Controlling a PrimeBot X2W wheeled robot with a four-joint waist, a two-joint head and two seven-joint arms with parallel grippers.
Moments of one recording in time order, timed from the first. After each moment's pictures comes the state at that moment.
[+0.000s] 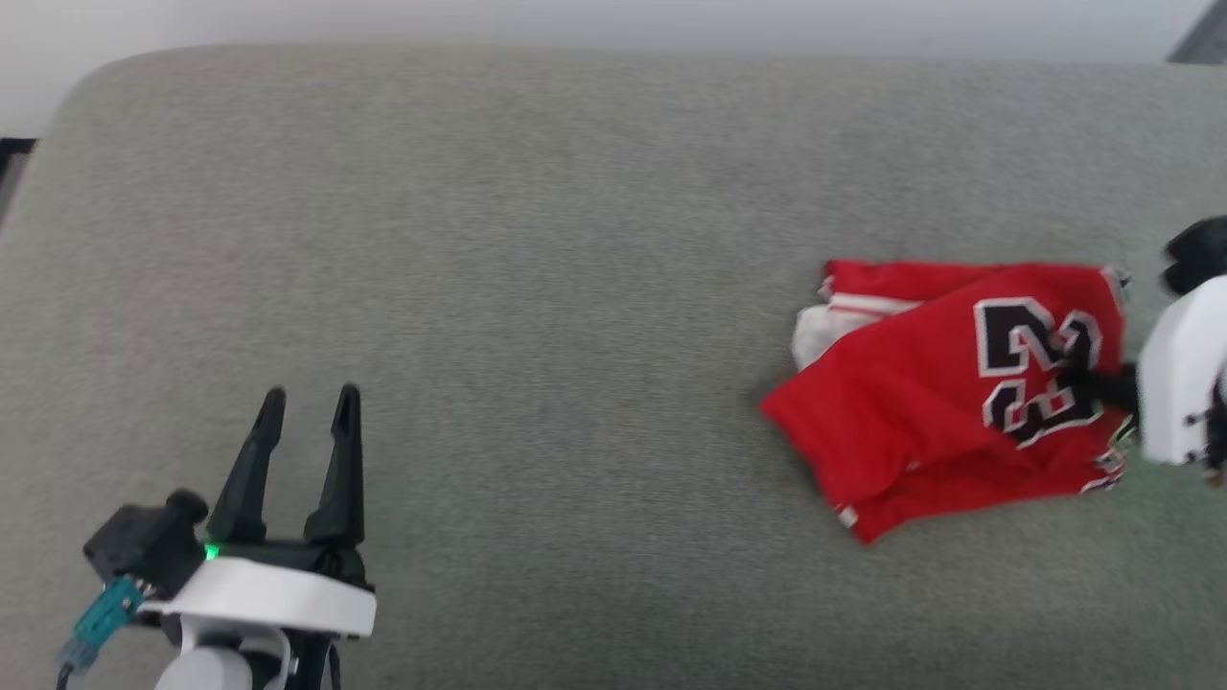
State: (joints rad) left arm -0.08 0.20 -0.09 0.09 -0.49 -0.13 -0.26; right arm -0.69 -0.77 0.65 0.49 1.09 0.13 0.63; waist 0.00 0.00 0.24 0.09
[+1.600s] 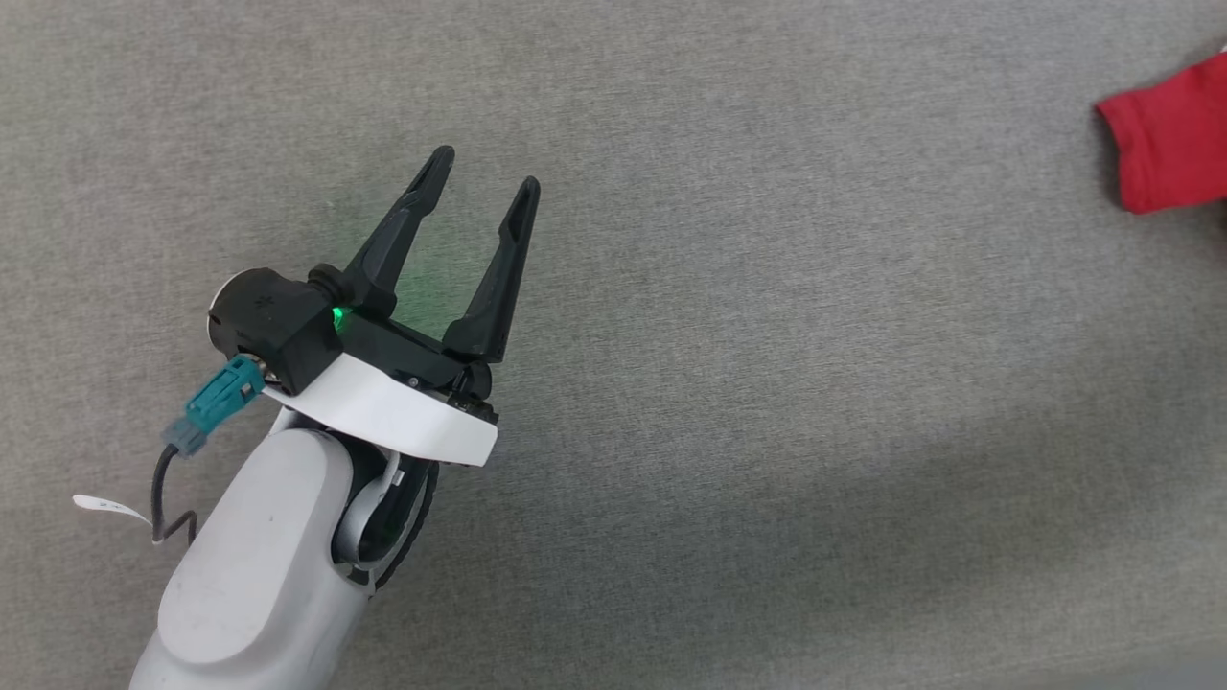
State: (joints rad) left arm -0.51 0.28 -0.42 0.12 -0.50 -0.13 -0.26; right arm -1.08 -0.77 0.47 1.08 0.54 0.13 0.20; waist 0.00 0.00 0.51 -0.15
